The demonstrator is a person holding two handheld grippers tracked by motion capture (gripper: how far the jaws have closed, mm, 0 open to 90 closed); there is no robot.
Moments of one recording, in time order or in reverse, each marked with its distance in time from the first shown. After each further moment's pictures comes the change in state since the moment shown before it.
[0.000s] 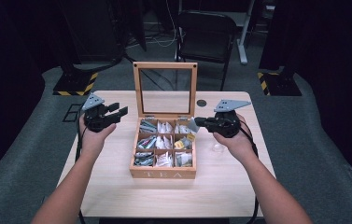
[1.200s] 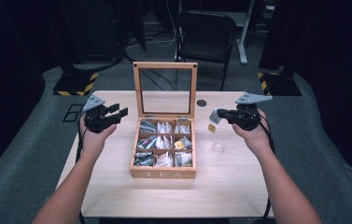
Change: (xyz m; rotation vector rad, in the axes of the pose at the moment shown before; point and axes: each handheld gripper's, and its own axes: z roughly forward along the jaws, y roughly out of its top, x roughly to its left) left arm 0.001 -0.004 0.002 0.007 0.002 -0.006; right arm -0.051 -0.015 -0.032 0.010 -0.179 0.071
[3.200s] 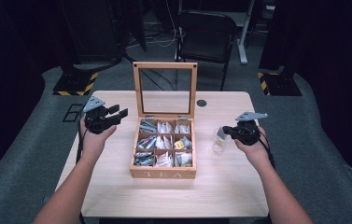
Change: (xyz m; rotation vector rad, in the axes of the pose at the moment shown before) left arm 0.001 -0.005 0.001 0.003 0.003 -0.008; right arm -0.016 -0.073 0.021 0.144 -0.083 0.052
